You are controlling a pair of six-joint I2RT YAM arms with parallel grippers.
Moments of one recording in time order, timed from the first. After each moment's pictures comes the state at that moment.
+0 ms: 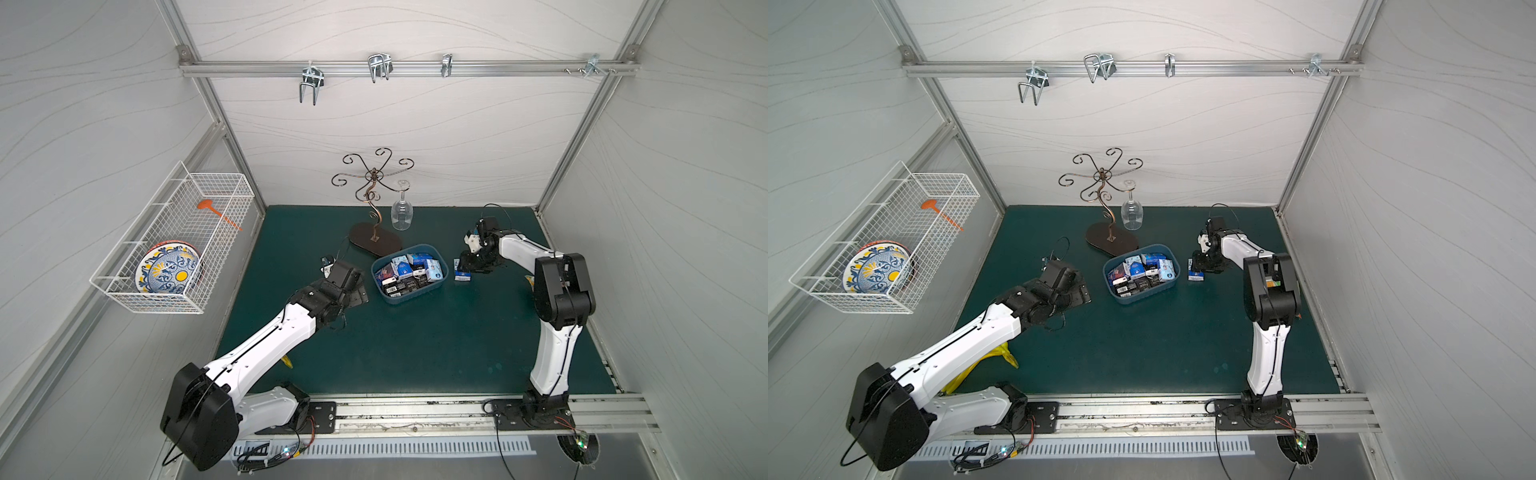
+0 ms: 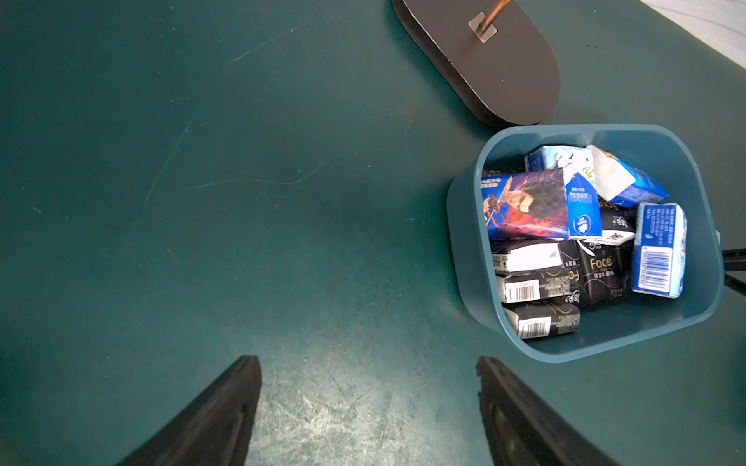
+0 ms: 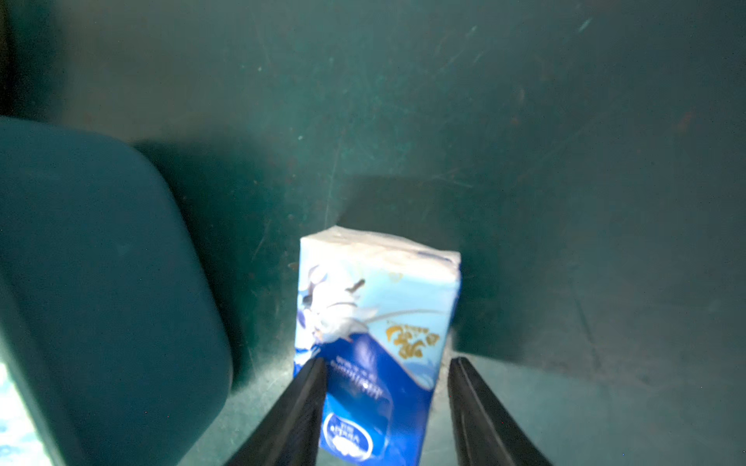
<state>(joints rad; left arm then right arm) -0.54 1.18 0.86 -0.66 -0.30 -0.81 0.23 2.01 1.45 -0.67 -0.23 0.11</state>
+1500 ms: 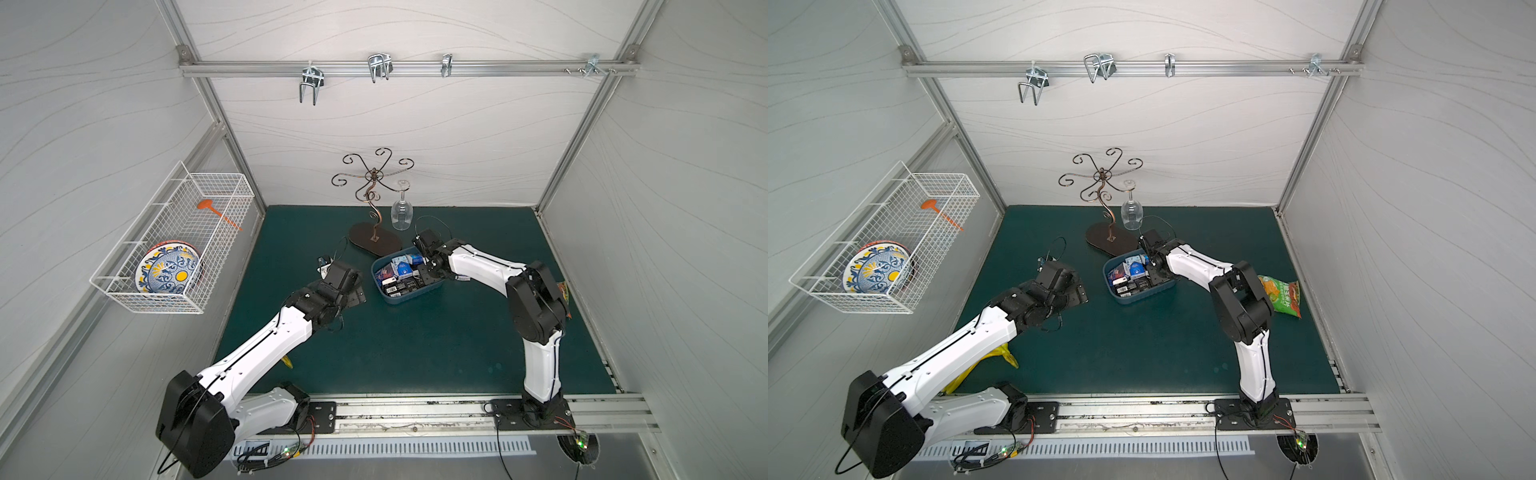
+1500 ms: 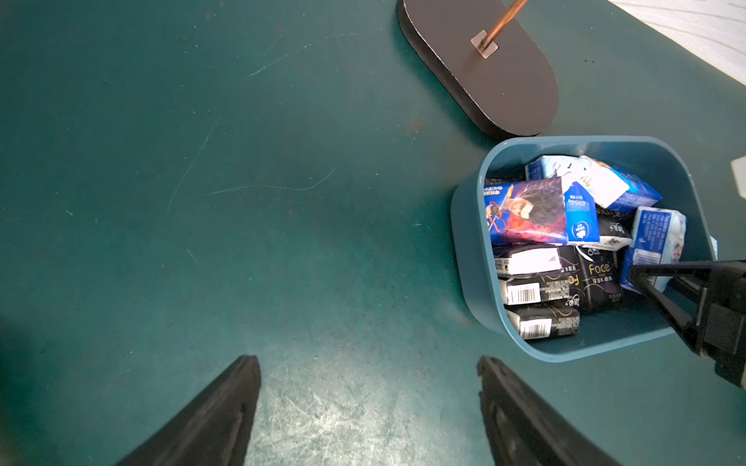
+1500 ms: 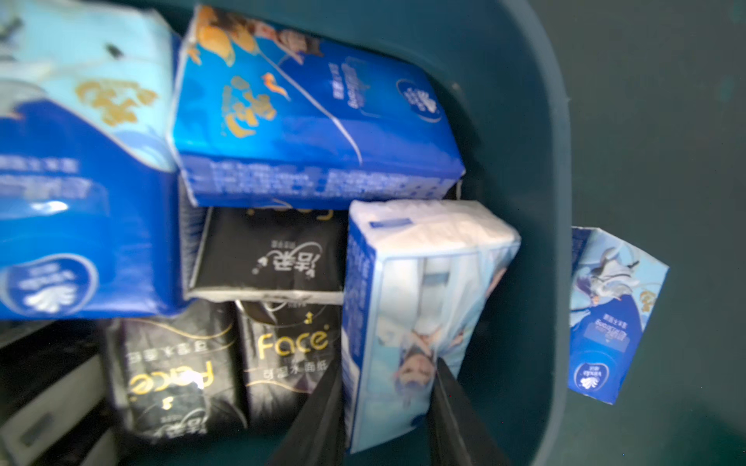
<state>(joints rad) -0.54 1.15 0.86 -0.68 -0.33 -0.81 0.67 2.00 1.51 -0.71 0.23 0.19</state>
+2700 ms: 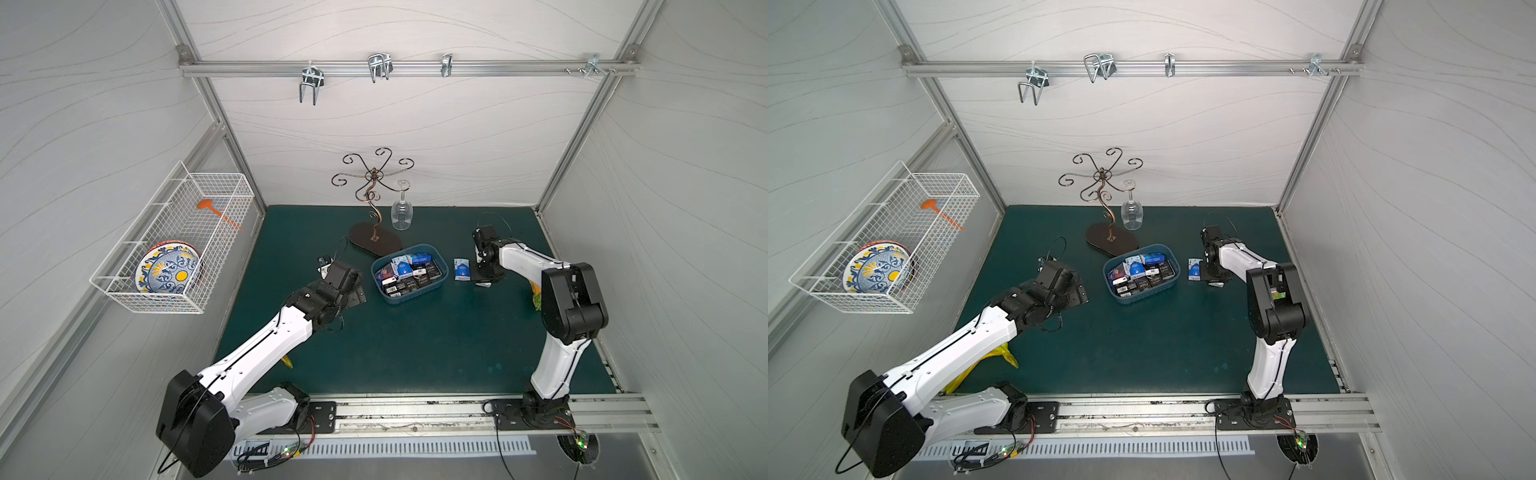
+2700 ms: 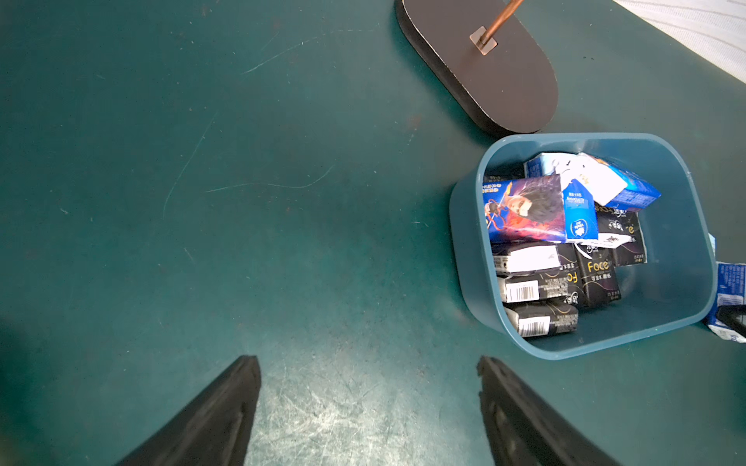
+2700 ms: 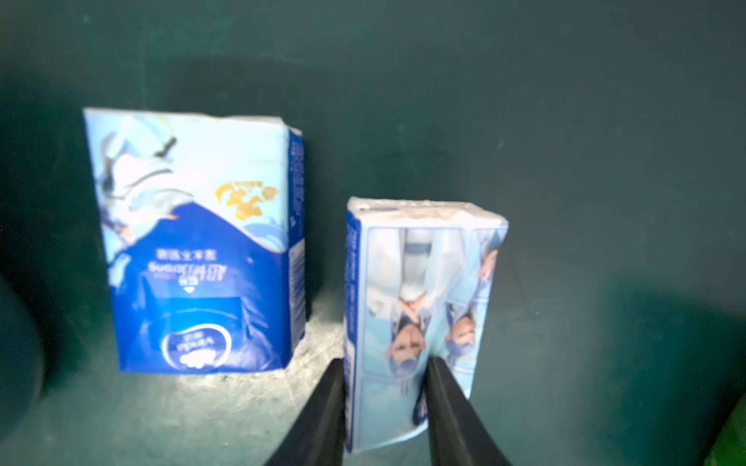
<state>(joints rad) -0.54 1.15 0.86 -0.68 -0.32 -0.81 0.27 1.88 1.28 -0.69 0.14 0.18</state>
